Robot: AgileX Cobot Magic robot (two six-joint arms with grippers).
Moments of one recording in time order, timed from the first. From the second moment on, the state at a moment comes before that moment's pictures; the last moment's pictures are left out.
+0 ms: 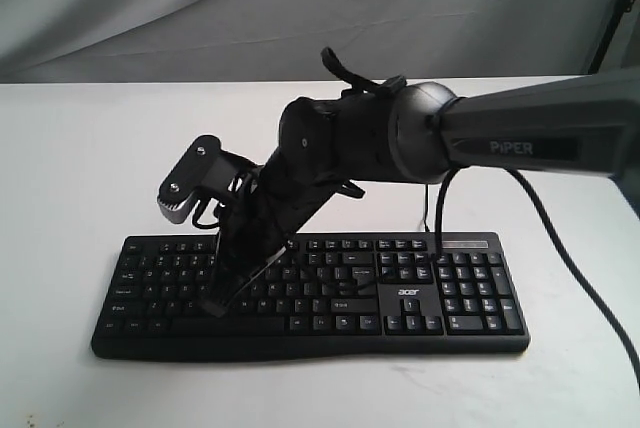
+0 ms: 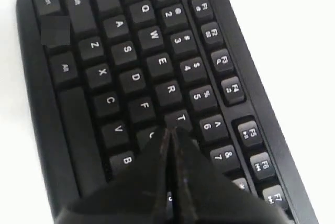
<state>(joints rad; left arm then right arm) 0.04 0.00 0.00 0.03 0.16 -0.02 0.93 2.11 -1.45 0.42 0.57 -0.77</state>
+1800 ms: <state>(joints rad) 0.04 0.00 0.00 0.03 0.16 -0.02 0.93 2.14 -1.40 0.47 0.50 -0.79</state>
